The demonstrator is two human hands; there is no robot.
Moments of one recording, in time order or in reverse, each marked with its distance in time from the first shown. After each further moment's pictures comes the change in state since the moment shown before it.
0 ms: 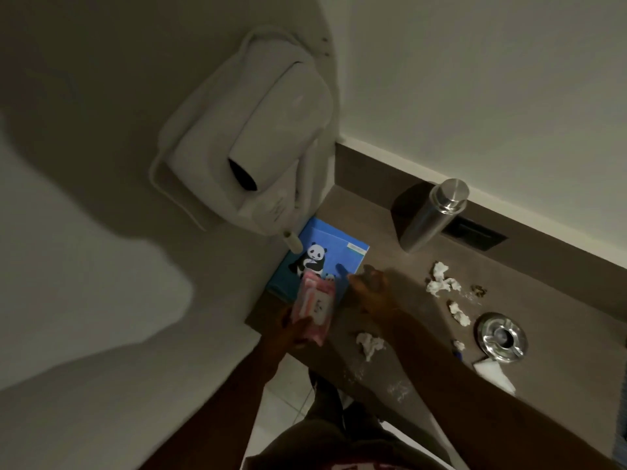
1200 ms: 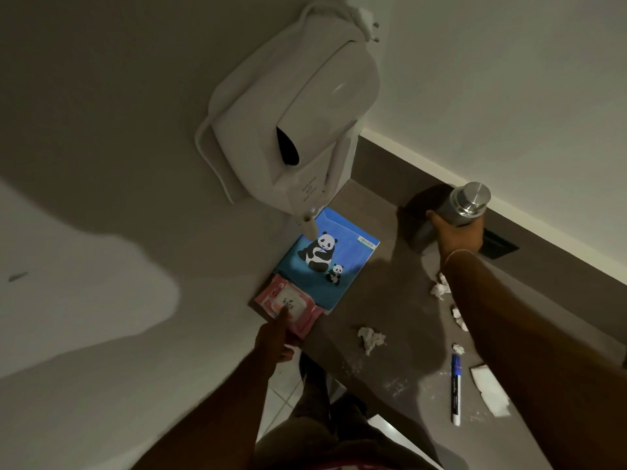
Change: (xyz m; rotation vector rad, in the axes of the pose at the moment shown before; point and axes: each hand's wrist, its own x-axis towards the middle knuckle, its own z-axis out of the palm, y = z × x) left_hand -0.003 -0.037 -0.012 0.121 0.286 -0.215; right_hand 0.043 -0.097 -0.094 0.101 0.617 -0.353
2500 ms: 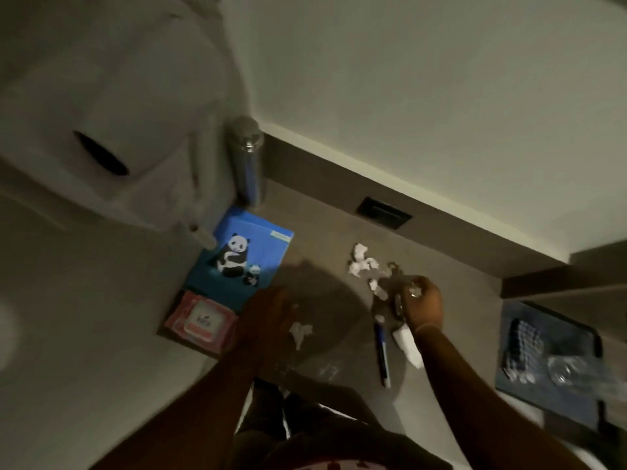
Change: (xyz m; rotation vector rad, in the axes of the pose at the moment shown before) left_hand -0.005 0.040 0.110 0.969 -0.015 1.097; right_hand -0.053 0.106 -0.170 -0.505 0.058 0.088
